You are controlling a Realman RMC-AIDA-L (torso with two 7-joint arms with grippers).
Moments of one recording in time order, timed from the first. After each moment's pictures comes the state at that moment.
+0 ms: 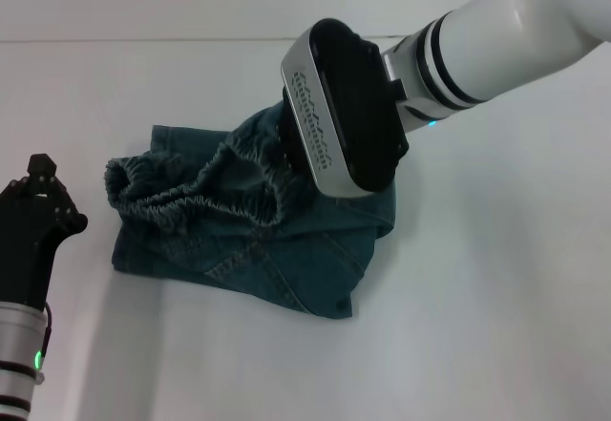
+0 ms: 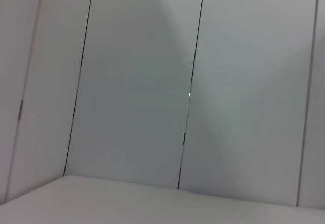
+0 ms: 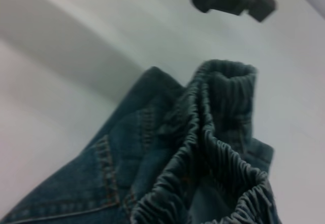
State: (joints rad) left arm -0.22 -2.17 -0.52 -0.34 1.89 1.35 0.00; right arm 0.82 2.10 -1.68 -1.15 -2.37 -1.06 1.61
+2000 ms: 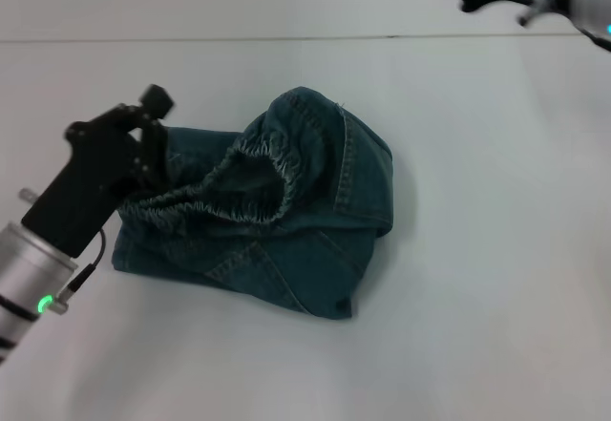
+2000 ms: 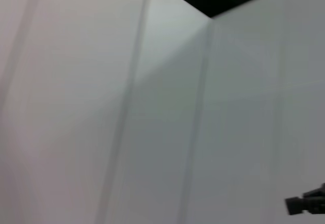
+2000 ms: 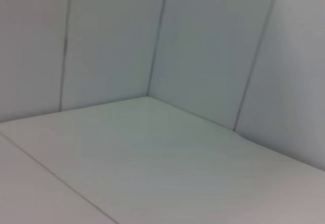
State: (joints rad) left arm -0.44 -2.07 -0.42 -0.11 2.29 1.54 -0.48; right arm 0.43 2.09 -1.30 -1.30 -1.95 -0.75 1.89
